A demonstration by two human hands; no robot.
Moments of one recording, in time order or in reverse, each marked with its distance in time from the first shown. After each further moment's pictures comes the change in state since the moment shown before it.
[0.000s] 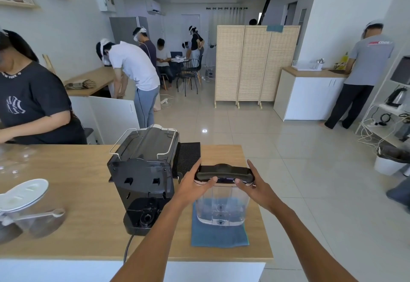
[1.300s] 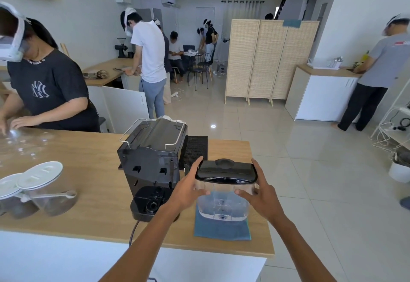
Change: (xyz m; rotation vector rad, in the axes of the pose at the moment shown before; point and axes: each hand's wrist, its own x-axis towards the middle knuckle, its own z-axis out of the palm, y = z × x) left_hand -0.033 -0.021 -0.015 0.293 -0.010 0.088; right_hand -0.019 0.021 0.020 -0.036 0.148 -0.226
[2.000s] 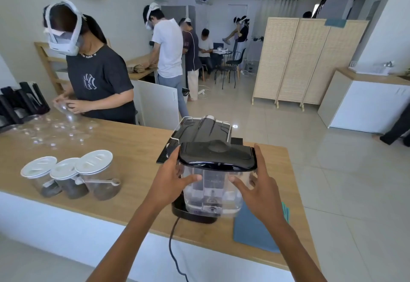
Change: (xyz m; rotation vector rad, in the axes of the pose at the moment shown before) left_hand -0.077 -0.027 -0.155 -0.281 0.310 -0.010; right_hand -0.002 -0.159 0.100 0.043 0.099 -0.157
